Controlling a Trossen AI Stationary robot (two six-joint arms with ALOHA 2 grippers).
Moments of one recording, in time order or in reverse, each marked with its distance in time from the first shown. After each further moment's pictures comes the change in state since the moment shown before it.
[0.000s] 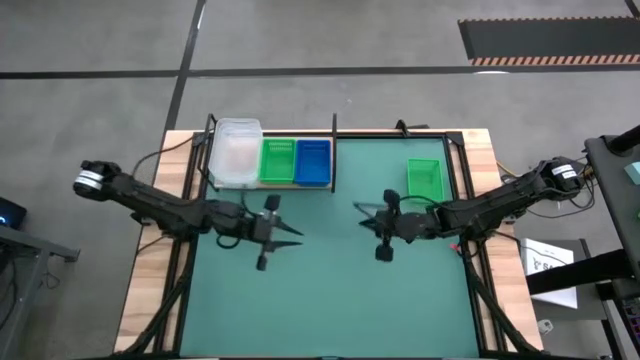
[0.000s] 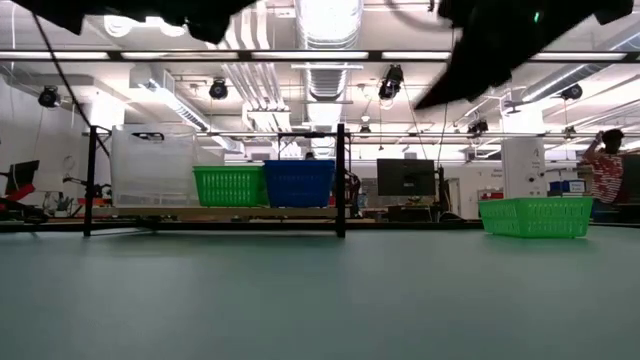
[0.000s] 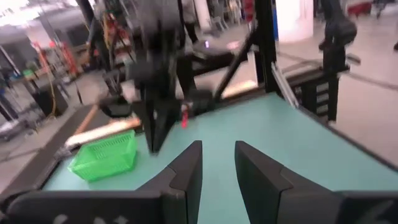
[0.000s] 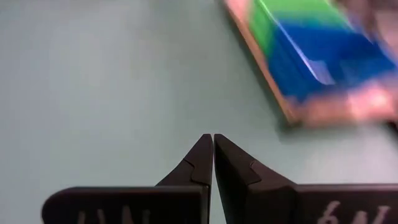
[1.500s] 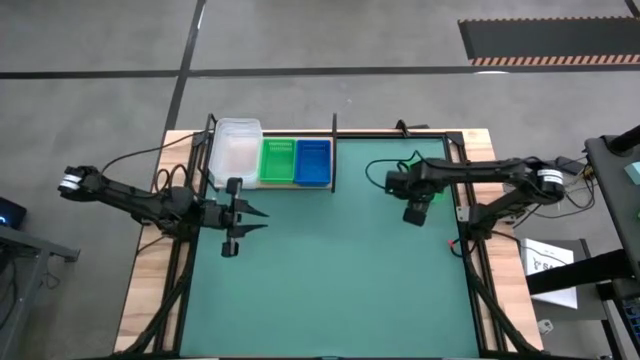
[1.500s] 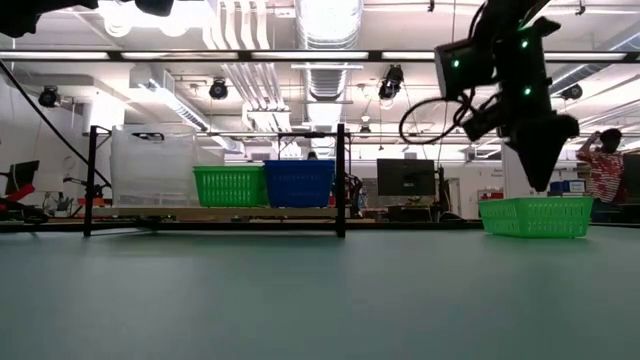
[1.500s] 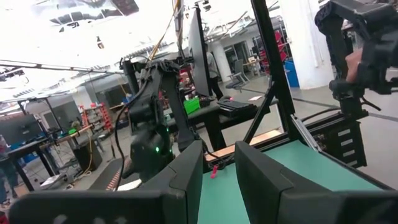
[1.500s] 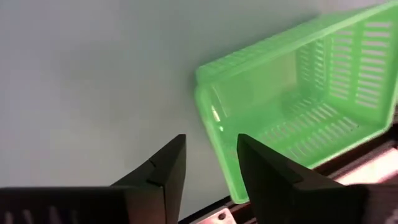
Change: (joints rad) left arm 0.001 -0.433 -0.166 0.002 -0.022 0.114; right arm -0.505 0.181 0.224 -1.113 -0.207 -0.005
